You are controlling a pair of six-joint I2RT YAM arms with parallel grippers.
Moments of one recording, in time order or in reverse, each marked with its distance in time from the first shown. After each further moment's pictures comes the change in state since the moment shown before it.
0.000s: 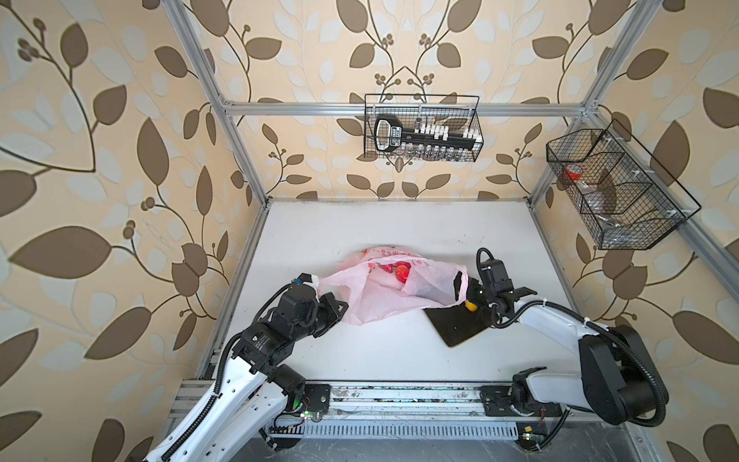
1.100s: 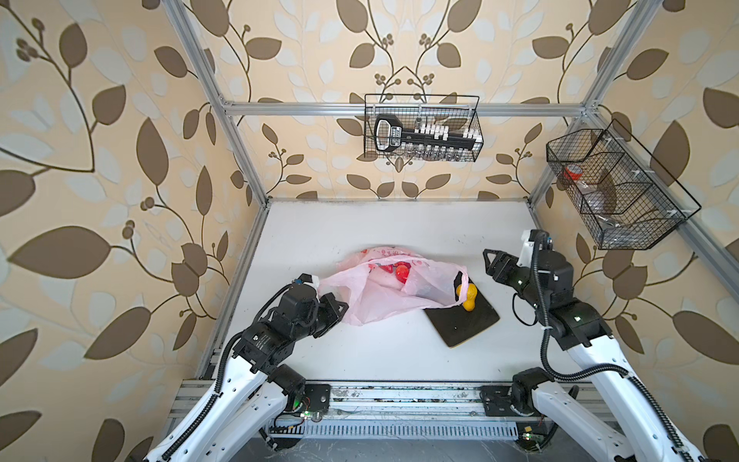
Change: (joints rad) left arm 0.000 0.003 -0.008 0.004 0.002 0.001; right arm 0.004 -0.563 0.317 -0.304 0.051 -0.161
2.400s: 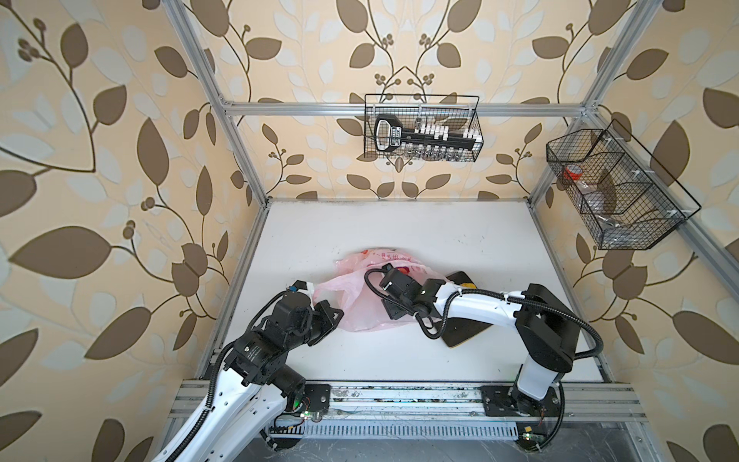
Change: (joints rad) left arm 0.000 -0.089 -0.008 -0.099 -0.006 0.000; right arm 0.705 1.003 0.233 0.075 0.166 -0.140
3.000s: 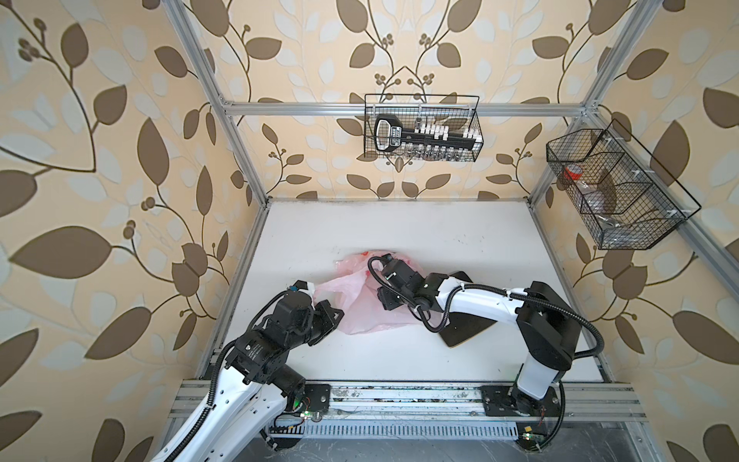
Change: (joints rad) left arm 0.000 0.017 0.000 0.002 0.002 0.000; right arm -0.060 -0.001 0.037 0.145 -0.108 0.080
